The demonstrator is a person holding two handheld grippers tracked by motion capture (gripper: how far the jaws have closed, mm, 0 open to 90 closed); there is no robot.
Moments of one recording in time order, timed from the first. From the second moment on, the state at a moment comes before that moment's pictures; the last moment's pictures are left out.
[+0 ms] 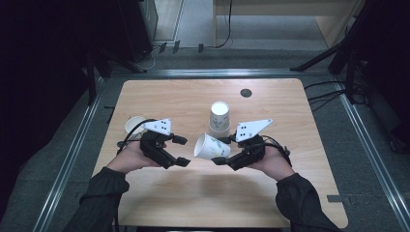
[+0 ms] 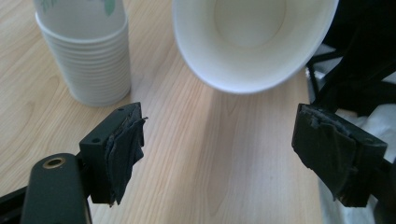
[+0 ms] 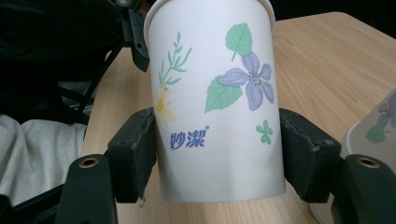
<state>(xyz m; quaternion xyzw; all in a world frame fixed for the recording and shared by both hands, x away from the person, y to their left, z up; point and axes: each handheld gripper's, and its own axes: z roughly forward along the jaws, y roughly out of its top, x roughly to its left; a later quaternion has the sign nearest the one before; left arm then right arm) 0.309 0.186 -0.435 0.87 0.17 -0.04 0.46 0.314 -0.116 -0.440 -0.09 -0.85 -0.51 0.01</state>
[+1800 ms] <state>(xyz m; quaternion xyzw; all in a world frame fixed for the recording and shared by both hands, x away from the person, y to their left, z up) 0.307 0.168 -0.440 0.83 0.17 -0.06 0.53 0.315 -0.098 -0.449 -0.08 -0.85 -0.52 0.05</state>
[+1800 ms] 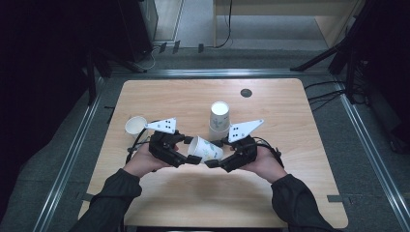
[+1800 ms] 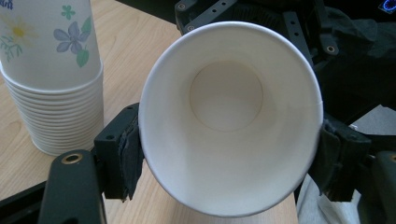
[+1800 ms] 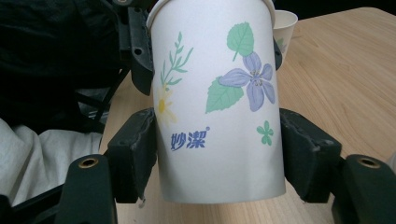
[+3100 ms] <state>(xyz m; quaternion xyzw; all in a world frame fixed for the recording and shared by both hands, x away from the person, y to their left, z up) 0.312 0.195 -0.418 0.82 0.20 -0.02 0.53 0.315 -0.103 -0.463 -0.12 -0.86 -0.49 -0.01</state>
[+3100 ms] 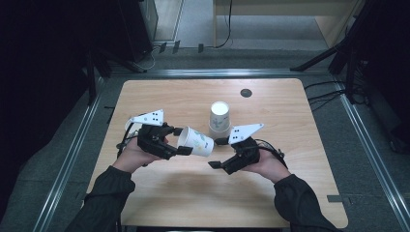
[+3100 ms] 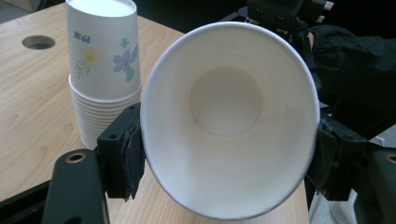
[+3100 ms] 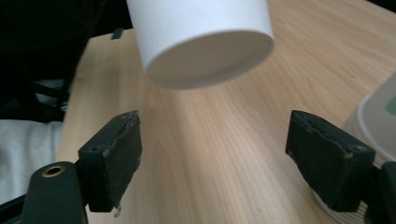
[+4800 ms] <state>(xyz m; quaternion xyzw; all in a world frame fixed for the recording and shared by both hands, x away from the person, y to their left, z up) 0.318 0.254 -0.414 0.91 0.28 0.06 0.30 0.322 -0.137 -0.471 -0.18 -0.86 -0.47 -0.07</state>
